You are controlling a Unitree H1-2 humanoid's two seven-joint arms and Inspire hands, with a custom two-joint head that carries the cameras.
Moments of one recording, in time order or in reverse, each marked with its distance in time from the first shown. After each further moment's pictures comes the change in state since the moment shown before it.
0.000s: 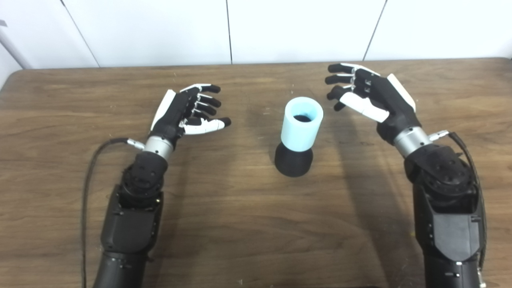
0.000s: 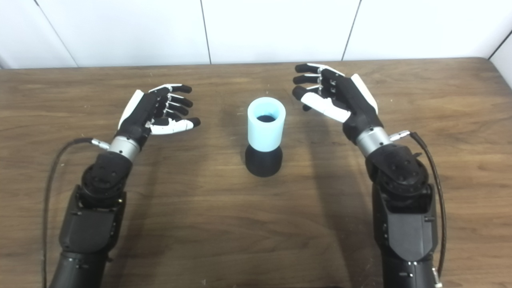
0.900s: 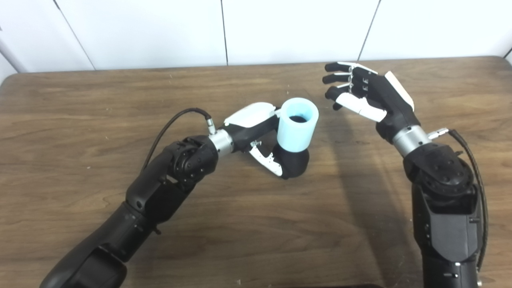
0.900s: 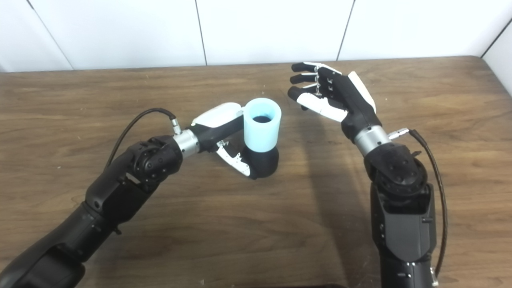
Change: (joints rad) left arm -0.241 0.136 -0.529 0.177 0.253 -0.271 -0.206; right arm -0.011 0.001 -0.002 -0.028 -0.070 0.000 0.046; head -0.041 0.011
